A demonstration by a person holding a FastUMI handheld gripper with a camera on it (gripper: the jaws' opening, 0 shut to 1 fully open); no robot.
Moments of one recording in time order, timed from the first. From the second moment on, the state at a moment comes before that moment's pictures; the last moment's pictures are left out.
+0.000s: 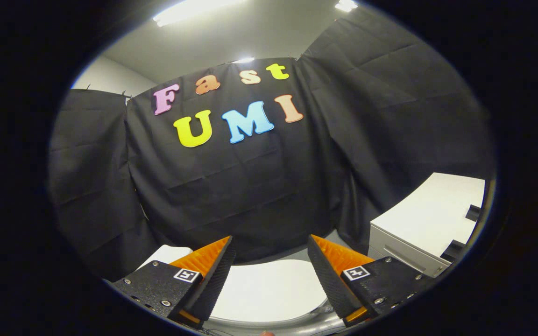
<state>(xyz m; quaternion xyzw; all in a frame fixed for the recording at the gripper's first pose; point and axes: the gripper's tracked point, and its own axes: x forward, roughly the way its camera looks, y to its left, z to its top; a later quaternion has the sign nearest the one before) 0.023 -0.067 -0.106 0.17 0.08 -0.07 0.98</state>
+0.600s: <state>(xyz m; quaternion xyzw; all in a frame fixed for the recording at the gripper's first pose) 0.010 -0.120 -0.239 0.30 0.17 -0.13 0.93</state>
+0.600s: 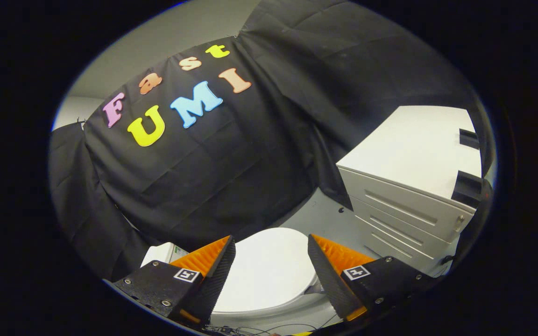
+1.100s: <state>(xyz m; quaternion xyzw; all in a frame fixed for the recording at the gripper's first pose) -0.016 -0.115 -0.356 0.32 0.27 -0.16 0.89</state>
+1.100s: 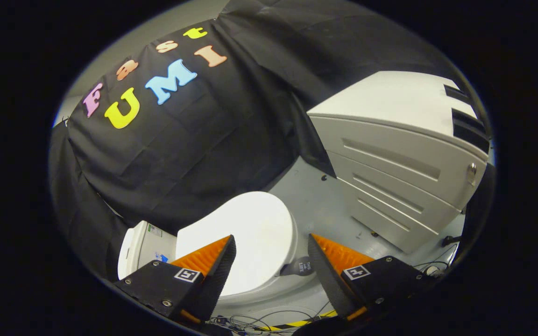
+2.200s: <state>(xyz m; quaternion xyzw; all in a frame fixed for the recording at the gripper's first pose) -0.009 -0.117 -0.463 0.50 0.29 -0.16 0.80</state>
